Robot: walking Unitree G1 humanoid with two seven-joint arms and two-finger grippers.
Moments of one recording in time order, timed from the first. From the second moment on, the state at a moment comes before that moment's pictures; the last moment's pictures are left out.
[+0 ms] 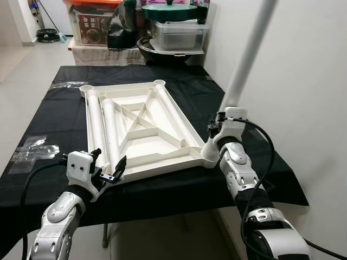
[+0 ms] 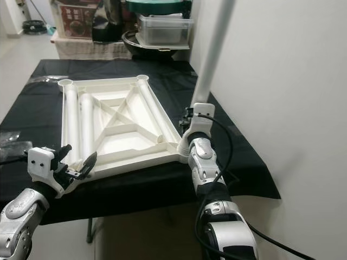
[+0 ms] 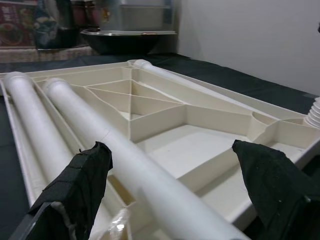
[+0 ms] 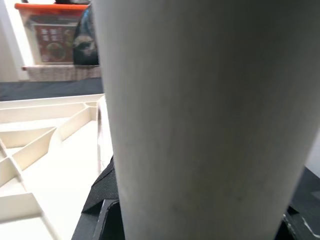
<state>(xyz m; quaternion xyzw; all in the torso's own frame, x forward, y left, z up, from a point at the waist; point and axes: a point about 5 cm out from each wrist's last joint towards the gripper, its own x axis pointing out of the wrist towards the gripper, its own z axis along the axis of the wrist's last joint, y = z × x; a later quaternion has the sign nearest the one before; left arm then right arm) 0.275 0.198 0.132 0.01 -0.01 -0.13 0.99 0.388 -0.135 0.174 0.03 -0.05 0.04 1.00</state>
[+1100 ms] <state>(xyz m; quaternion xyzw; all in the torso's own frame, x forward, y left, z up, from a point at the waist) 0.272 0.202 0.134 0.01 -0.02 -0.12 0.99 0.368 -0.085 0.182 0.01 -0.05 0.51 0.86</state>
